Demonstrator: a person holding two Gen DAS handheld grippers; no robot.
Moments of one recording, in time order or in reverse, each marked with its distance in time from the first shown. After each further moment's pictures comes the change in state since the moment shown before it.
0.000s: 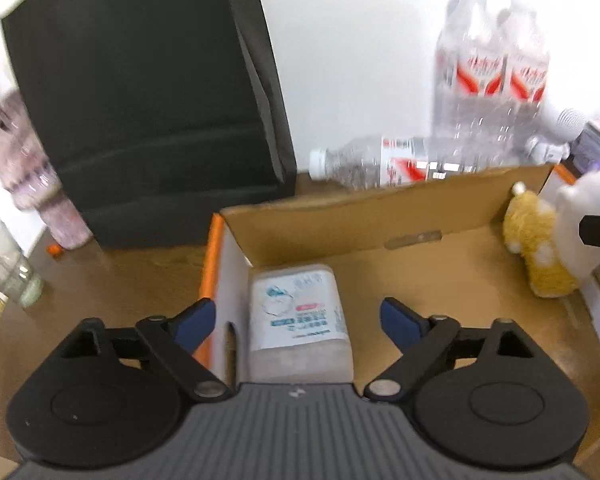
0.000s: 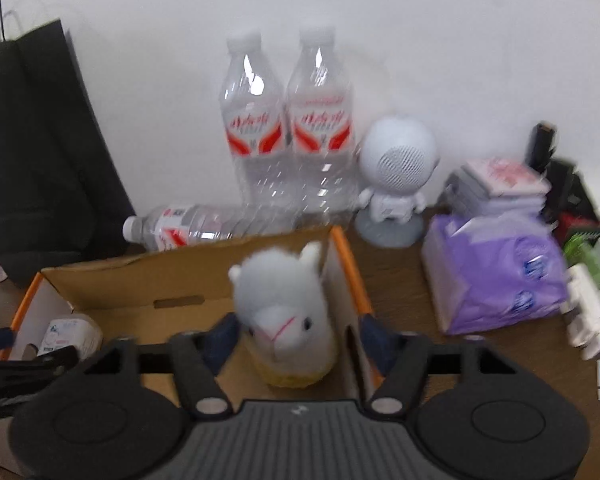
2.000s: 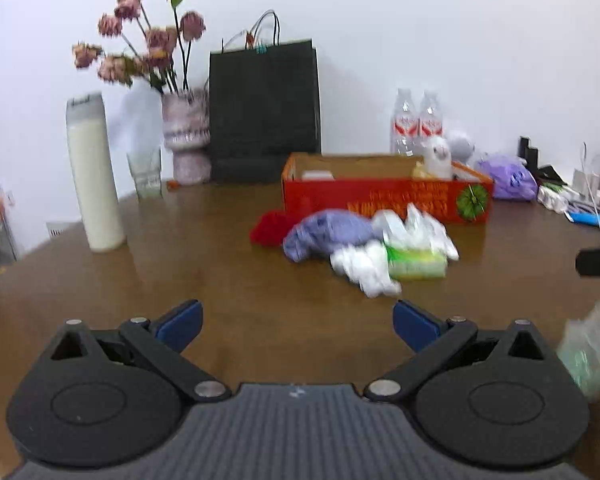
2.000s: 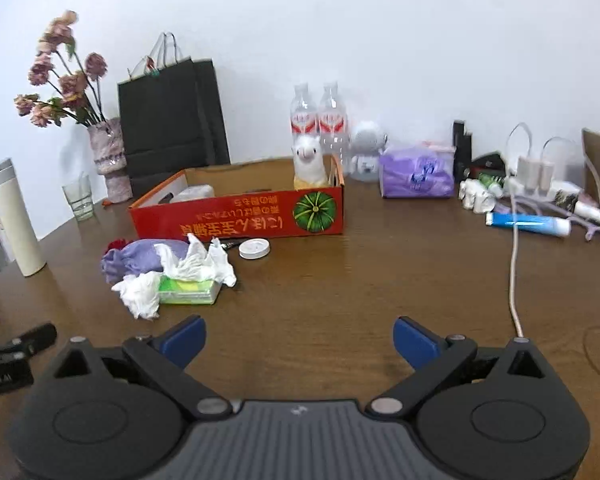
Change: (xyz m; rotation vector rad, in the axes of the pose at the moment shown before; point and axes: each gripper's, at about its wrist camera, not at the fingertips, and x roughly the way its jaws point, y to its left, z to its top) left arm -0.261 -0.021 -0.364 -0.185 -0.378 0.035; right arm -0.272 -0.060 -0.313 -0.117 -0.270 0.147
